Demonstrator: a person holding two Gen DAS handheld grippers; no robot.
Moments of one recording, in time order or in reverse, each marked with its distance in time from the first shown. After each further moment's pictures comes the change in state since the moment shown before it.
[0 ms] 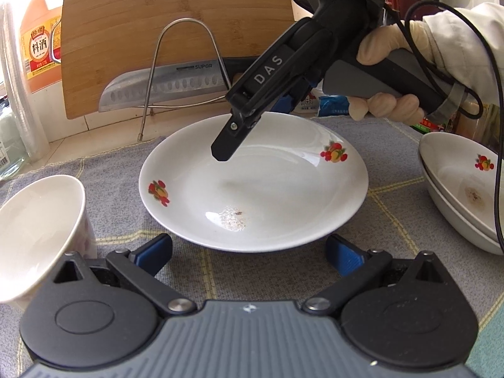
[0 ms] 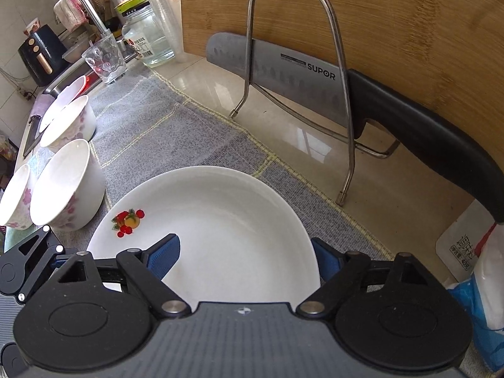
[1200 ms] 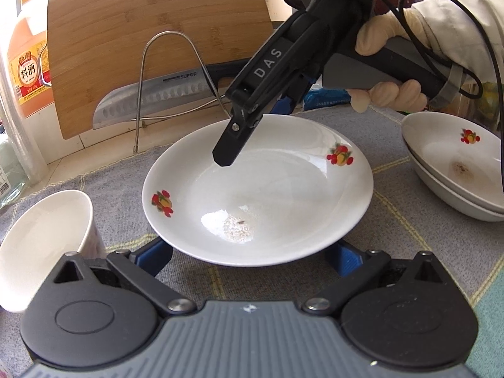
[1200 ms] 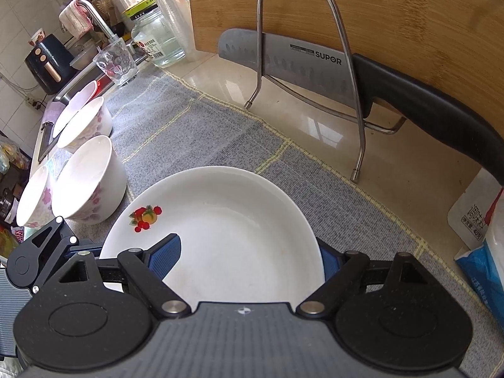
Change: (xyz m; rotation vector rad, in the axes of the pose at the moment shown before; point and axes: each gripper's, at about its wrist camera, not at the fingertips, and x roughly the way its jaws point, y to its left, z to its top) left arm -0.005 0.004 0.001 0.114 -0.005 -0.012; right arm -0.011 0.011 -0.019 0.058 -0.006 0.029
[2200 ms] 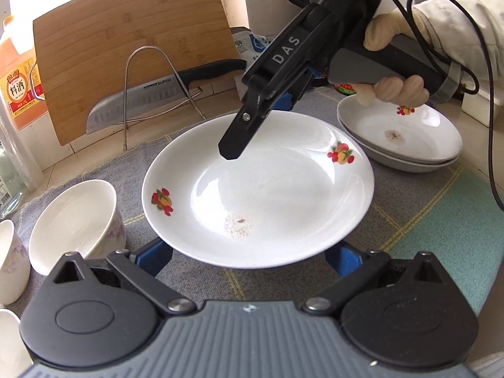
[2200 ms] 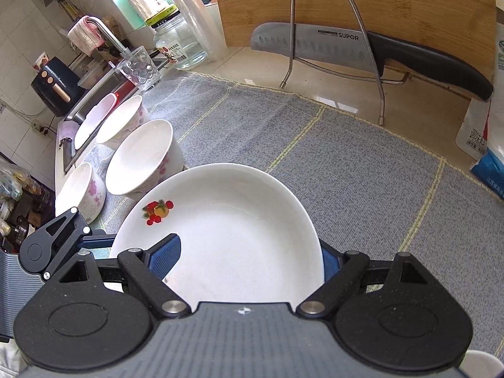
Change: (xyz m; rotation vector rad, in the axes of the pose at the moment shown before) left arm -0.061 0.008 -0.011 0.110 0.036 -0.120; right arm -0.038 0.056 -0.048 0.101 -0.043 0.034
